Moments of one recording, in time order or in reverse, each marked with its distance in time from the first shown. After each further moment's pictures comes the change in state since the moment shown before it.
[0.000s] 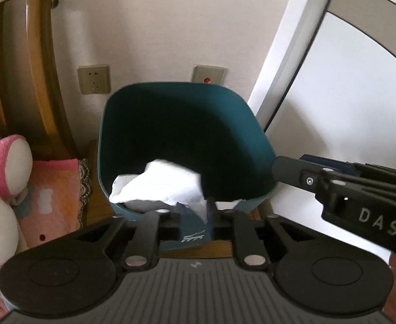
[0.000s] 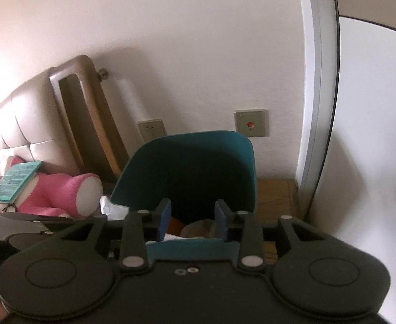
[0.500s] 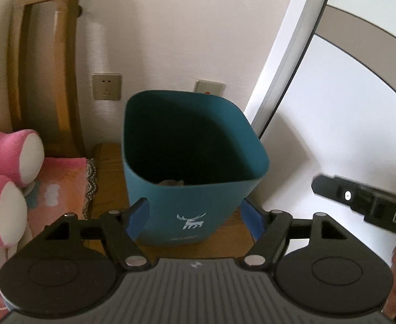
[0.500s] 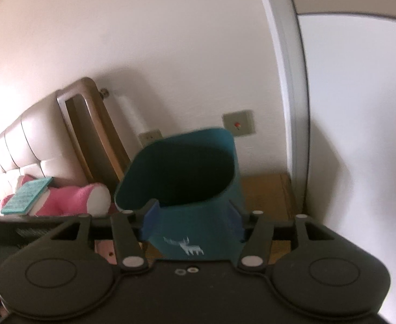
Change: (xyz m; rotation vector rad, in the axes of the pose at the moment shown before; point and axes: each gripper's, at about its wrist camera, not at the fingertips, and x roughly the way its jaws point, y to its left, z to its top) left arm -0.056 0.017 -0.039 -0.041 -0.092 -0.031; right arm -0.059 -0.018 -0.056 0.098 -0.077 0.010
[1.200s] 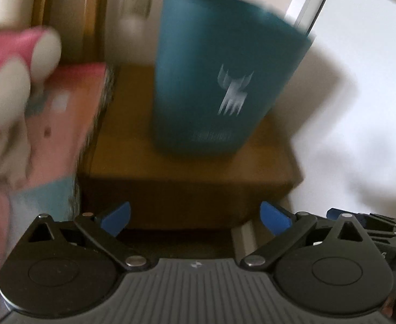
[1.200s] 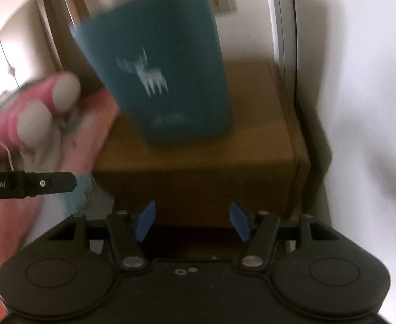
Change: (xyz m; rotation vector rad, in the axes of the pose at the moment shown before) left arm 0.070 0.046 -0.181 -0.068 0.139 0.050; right arm 0.062 -0.041 -0.204 -0.009 0.283 -0.057
